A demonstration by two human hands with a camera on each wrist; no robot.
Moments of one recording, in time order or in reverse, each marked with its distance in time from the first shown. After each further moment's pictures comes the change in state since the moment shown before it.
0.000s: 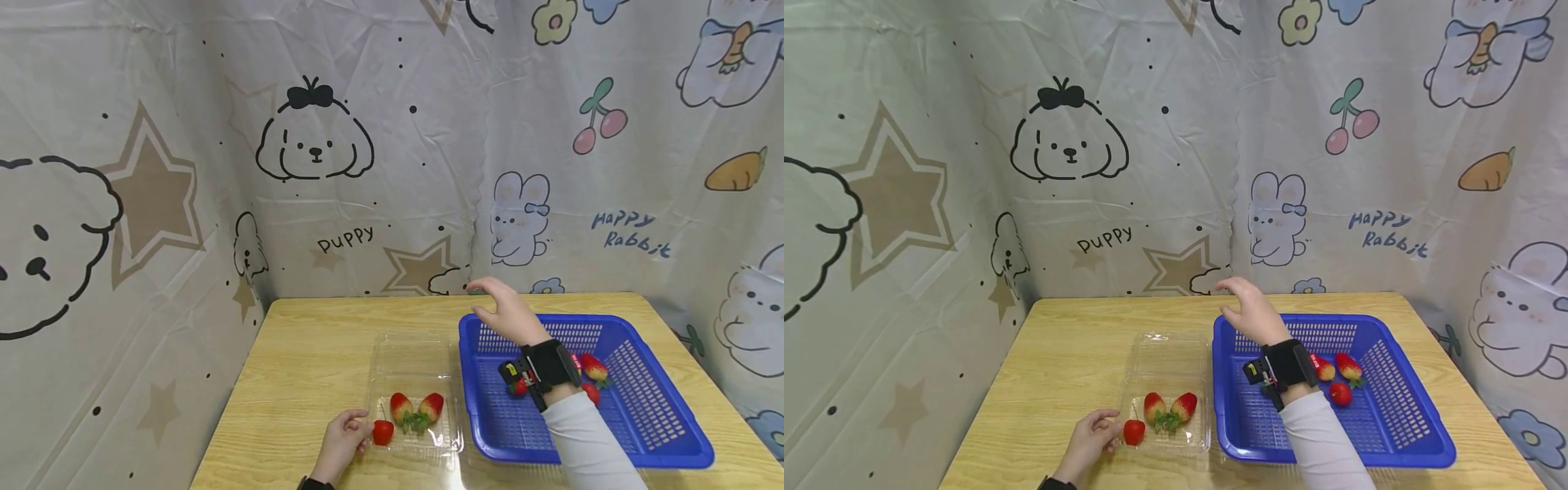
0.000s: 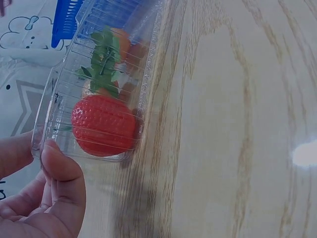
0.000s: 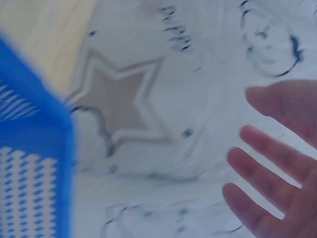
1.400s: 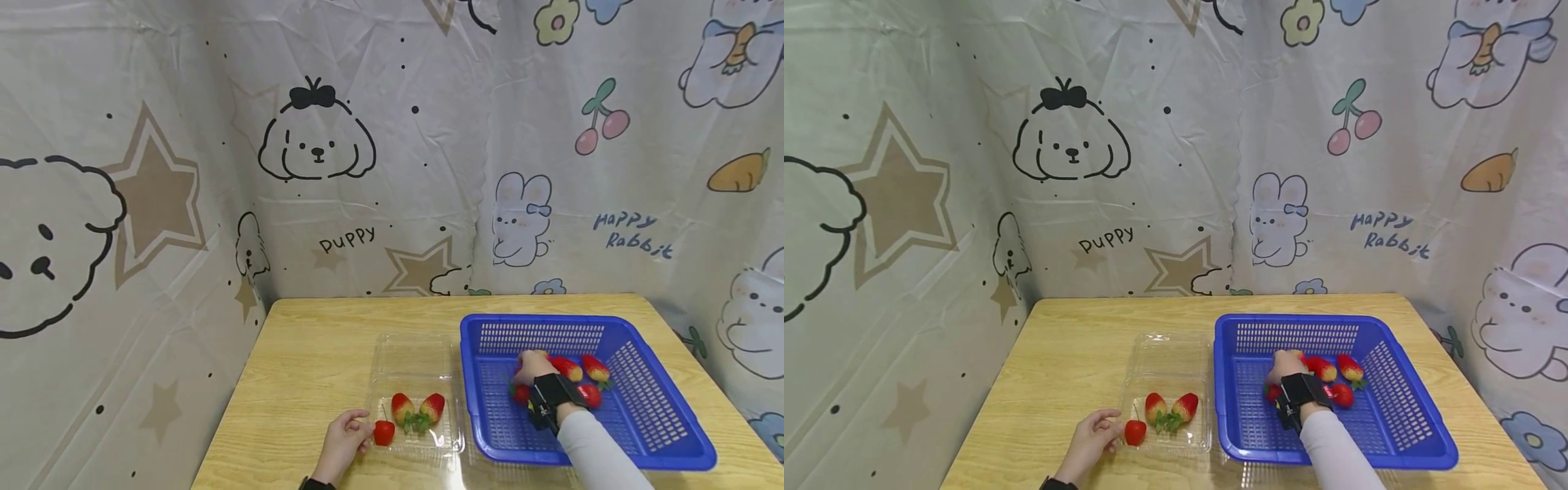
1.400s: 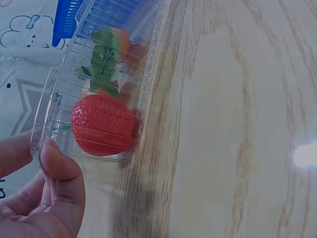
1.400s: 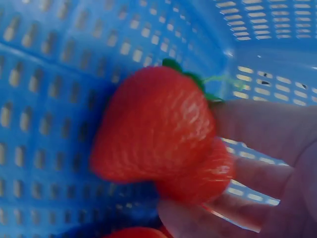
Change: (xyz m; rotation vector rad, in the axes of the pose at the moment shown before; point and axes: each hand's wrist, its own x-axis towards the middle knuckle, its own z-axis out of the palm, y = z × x) left_hand -0.002 0.003 -0.001 0.006 0.014 -0.002; right_hand -0.079 0.112 0.063 -0.130 -0.316 0.588
